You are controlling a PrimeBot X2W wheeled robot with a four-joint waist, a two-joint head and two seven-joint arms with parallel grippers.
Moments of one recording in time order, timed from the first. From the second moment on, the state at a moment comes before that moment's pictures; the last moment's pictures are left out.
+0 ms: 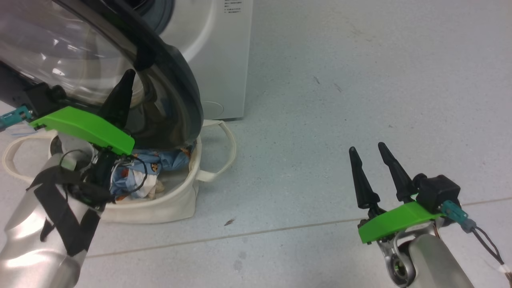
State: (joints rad) left arm -0.78 0.34 -0.42 0.52 -1.16 -0.12 -0.01; right arm -0.26 -0.06 0.16 0.28 0.25 0.13 -0.25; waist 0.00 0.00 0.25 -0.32
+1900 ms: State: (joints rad) left arm -0.11 0.55 -0.23 0.29 -0.77 0.07 -0.25; right arm -0.16 -0.05 0.08 0.31 0.22 0.13 -0.25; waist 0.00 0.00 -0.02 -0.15
